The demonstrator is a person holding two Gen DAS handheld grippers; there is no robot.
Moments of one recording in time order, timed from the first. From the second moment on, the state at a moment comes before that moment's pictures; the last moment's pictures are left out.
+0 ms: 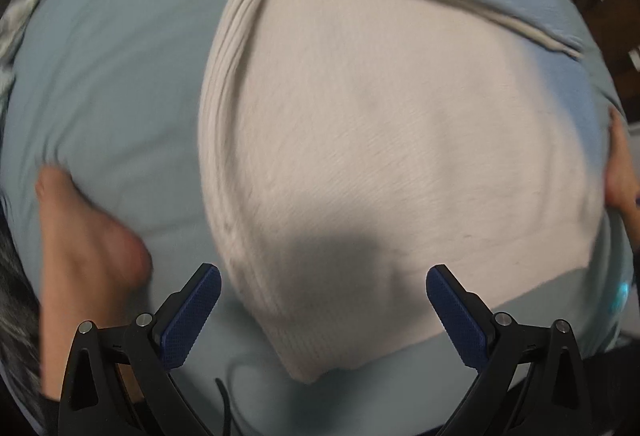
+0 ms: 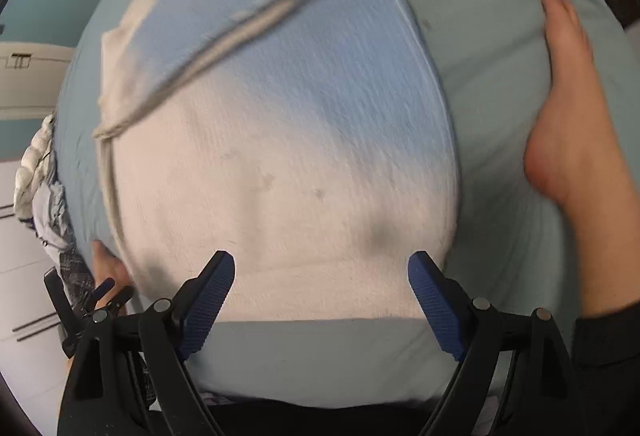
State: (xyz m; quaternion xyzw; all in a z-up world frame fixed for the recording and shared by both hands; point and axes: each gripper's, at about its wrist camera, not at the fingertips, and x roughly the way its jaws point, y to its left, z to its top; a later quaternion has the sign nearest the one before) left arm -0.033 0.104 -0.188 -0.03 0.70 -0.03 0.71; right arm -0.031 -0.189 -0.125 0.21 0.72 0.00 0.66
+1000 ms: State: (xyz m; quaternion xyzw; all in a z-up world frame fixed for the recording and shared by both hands) left arm -0.032 0.081 -0.253 -0.05 0.76 0.02 0.65; right arm -0.041 -0.206 -0.285 0.06 0.80 0.03 0.59
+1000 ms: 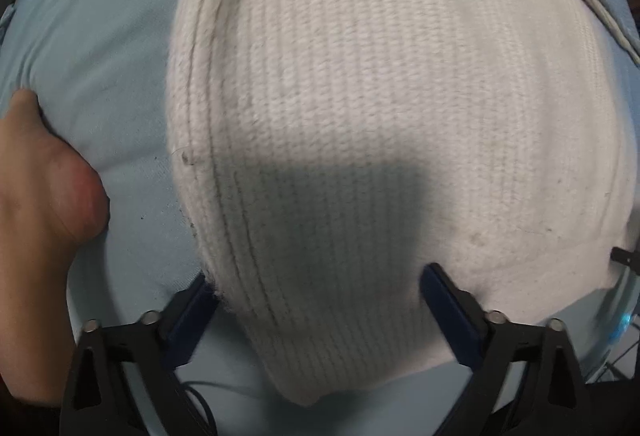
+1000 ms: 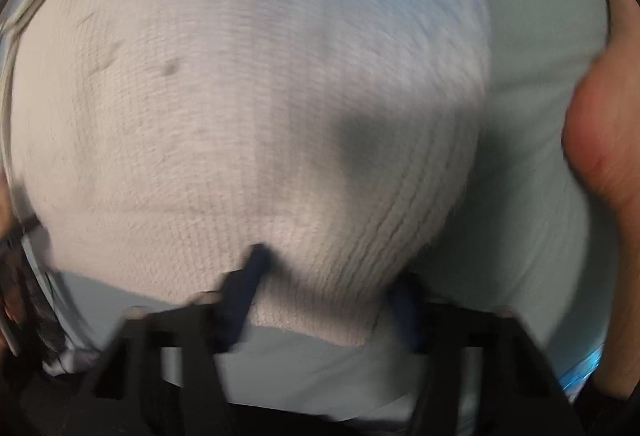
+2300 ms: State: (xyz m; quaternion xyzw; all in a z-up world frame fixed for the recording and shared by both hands) left arm -0.079 0.153 0.026 -0.27 0.58 -0.15 0.76; right arm -0.083 -0.261 -0.036 0.29 0.50 0.12 0.81
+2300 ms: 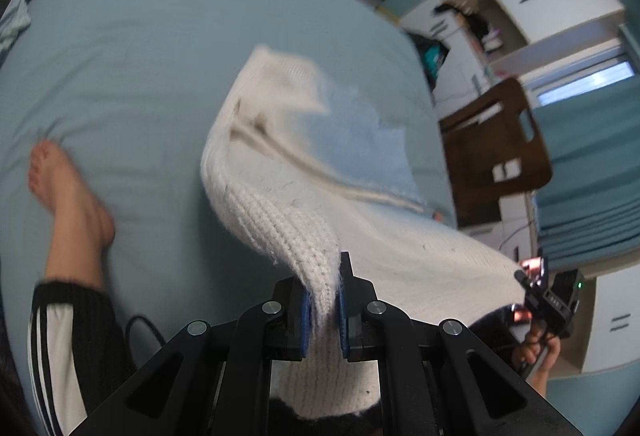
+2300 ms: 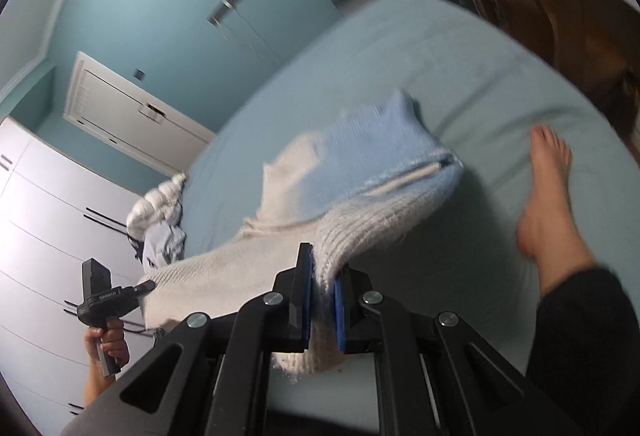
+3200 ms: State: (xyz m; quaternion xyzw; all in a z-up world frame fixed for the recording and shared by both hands) left arm 0.272 0.181 -0.079 -0.34 0.56 0.02 0.75; right arm 0.277 -0.298 -0.136 0.35 0.57 0.06 0.74
